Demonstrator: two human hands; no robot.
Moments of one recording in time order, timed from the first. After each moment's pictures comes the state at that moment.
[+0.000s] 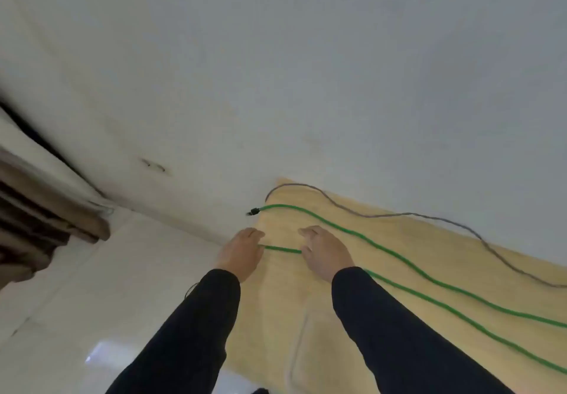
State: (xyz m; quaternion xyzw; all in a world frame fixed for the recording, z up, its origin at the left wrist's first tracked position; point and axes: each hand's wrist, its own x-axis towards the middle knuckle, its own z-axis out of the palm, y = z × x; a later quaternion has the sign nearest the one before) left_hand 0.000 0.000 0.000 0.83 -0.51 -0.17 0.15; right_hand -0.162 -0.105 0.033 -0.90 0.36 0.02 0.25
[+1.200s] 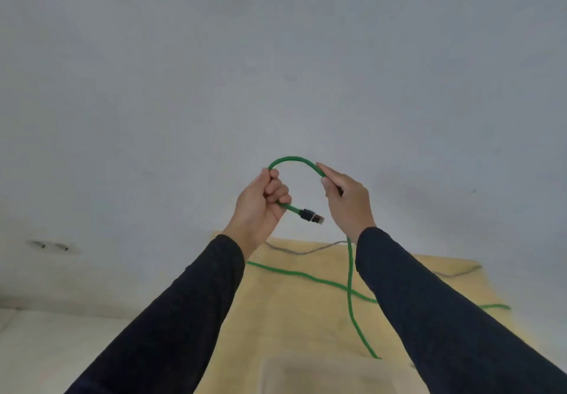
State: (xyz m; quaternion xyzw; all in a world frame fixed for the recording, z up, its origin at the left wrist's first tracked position) left_hand -0.066 -0.139 0.183 0.25 -0.20 -0.63 0.71; right_hand -0.215 -0.196 0.184 -0.73 0.44 -0.43 0.29
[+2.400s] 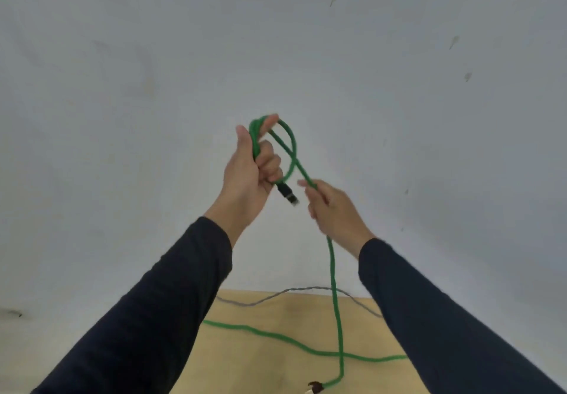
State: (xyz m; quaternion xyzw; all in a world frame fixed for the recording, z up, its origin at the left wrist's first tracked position) left_hand -0.201 -0.171 0.332 0.25 -0.41 -0.50 0.72; right_hand -0.344 -0.226 0.277 -0.77 0.39 -0.39 0.33
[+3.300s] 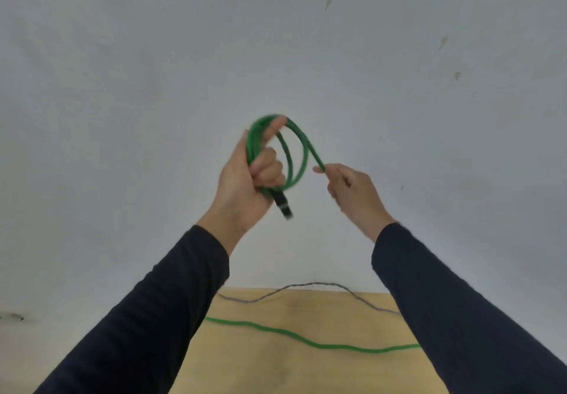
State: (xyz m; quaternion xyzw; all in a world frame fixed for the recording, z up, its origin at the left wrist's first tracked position) left_hand -0.202 -0.146 0.335 0.17 -0.39 -0.59 0.69; right_hand -0.367 -0.220 0.300 -0.74 0.39 -0.46 0.30
